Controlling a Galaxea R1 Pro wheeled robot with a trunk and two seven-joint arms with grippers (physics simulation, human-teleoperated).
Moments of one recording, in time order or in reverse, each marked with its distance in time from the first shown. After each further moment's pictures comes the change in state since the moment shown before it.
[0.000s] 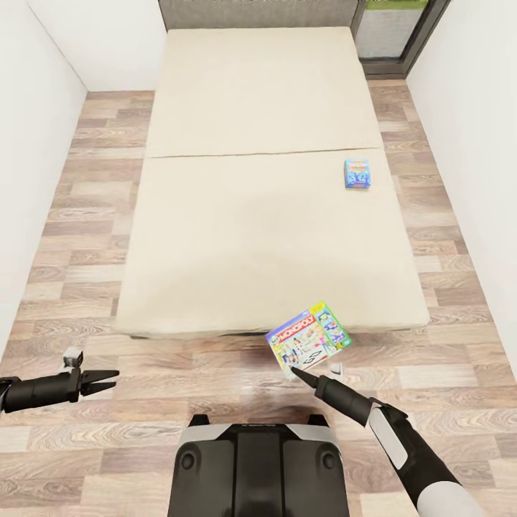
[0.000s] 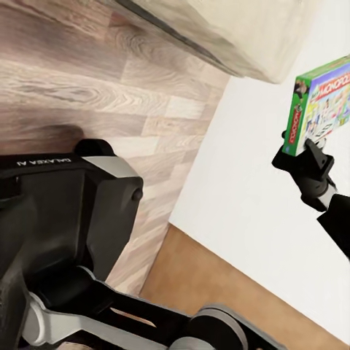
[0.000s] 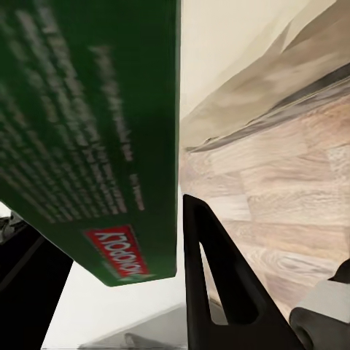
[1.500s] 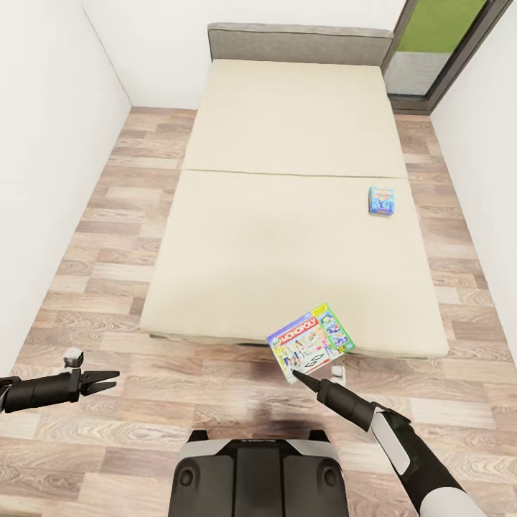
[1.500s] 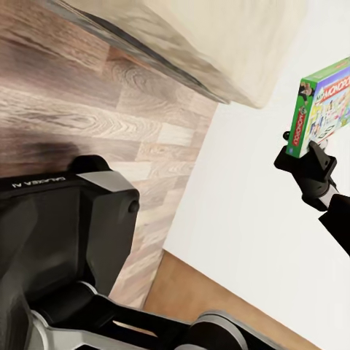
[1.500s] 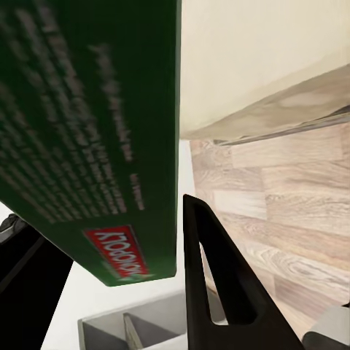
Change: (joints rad) left arm 0.003 -0.001 -0.002 -0.006 -0.001 -0.014 0.000; right arm 0.017 -0.004 -0.007 0.001 0.000 -0.016 0.041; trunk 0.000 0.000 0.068
